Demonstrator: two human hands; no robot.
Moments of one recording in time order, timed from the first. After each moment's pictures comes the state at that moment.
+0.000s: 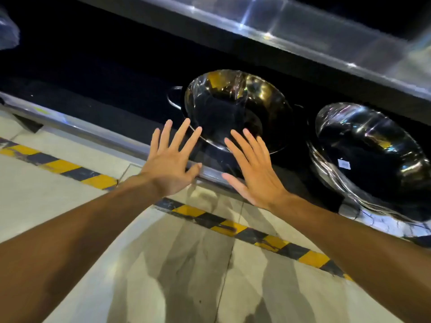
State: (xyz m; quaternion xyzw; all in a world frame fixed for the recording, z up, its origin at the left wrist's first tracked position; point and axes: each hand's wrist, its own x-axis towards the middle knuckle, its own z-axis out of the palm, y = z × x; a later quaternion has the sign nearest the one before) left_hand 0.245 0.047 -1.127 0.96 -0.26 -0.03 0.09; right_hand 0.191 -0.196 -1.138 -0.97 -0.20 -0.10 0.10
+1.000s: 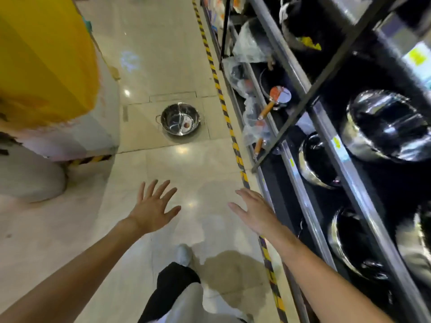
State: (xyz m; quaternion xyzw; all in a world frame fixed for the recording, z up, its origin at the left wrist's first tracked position) left_hand -0.138 0.447 -0.452 0.92 0.31 -0.20 0.12; right_hand 0.102 0.245 -0.454 -0.84 -0.42 0.32 0.12
